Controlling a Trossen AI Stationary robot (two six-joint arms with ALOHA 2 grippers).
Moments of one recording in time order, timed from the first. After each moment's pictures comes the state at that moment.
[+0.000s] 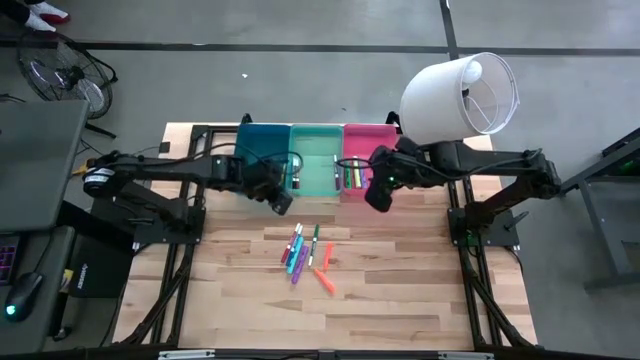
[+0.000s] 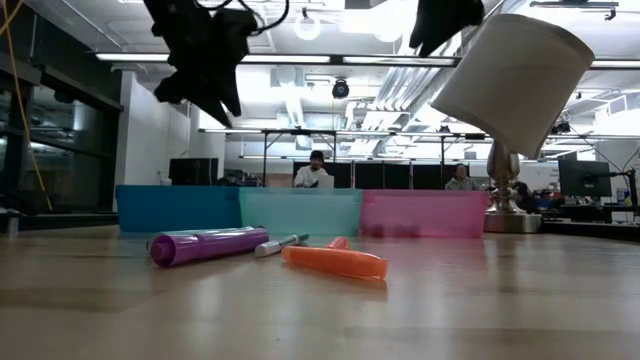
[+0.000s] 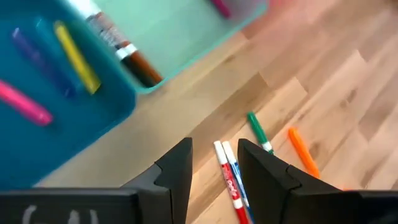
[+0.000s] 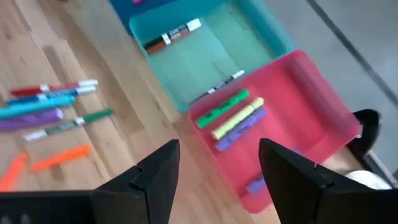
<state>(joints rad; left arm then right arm) 0.10 1.28 1.05 -0.74 -0.13 -0.78 0.00 1.43 1.52 -1.14 0.41 0.45</state>
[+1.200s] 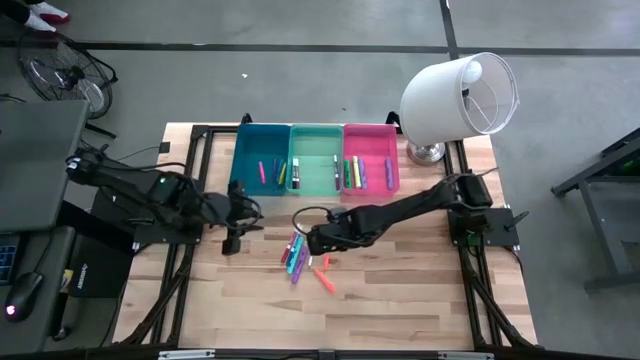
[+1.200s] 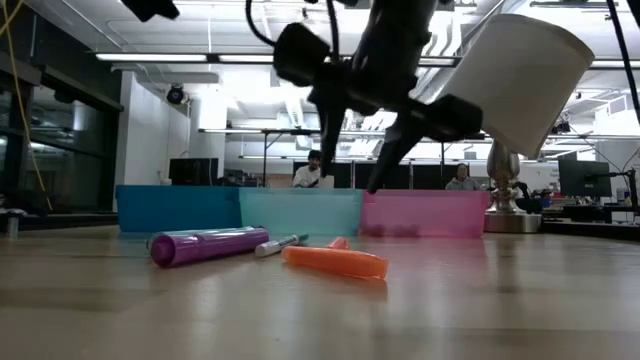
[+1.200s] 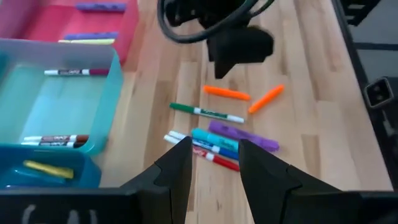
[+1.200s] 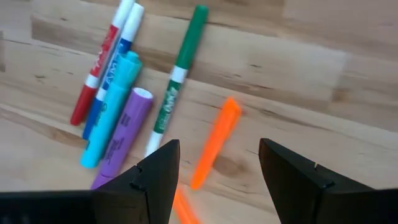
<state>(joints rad) -0.35 0.98 1.05 -0.81 -0.28 -0.28 0.20 1.99 1.52 -0.77 0.10 1.57</state>
